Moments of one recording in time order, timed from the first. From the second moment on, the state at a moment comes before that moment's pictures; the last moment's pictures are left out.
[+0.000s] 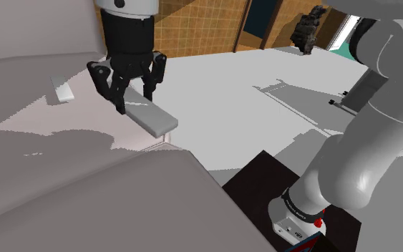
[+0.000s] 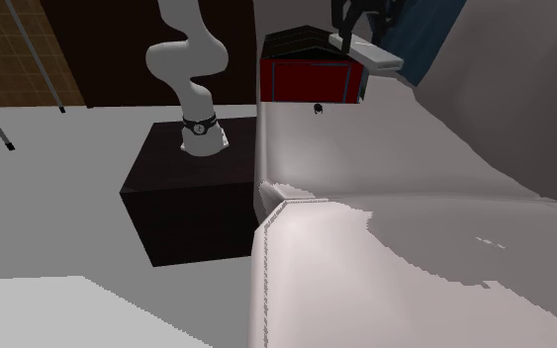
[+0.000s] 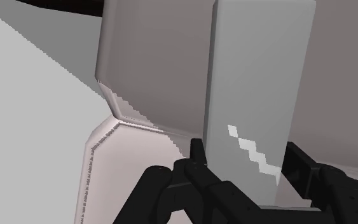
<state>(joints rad) 0.23 0.06 0.58 -1.56 -0.02 1.60 0.70</state>
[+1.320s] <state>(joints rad) 0.38 -0.42 0.67 -1.97 0.27 1.63 0.88</state>
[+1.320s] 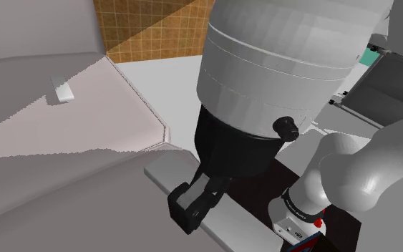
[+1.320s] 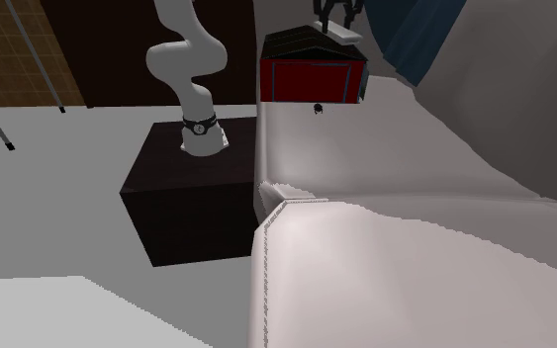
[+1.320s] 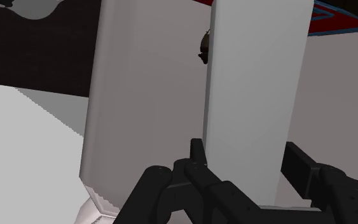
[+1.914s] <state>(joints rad) 0.39 -0.43 0.69 -2.10 0.29 1.75 0.87</state>
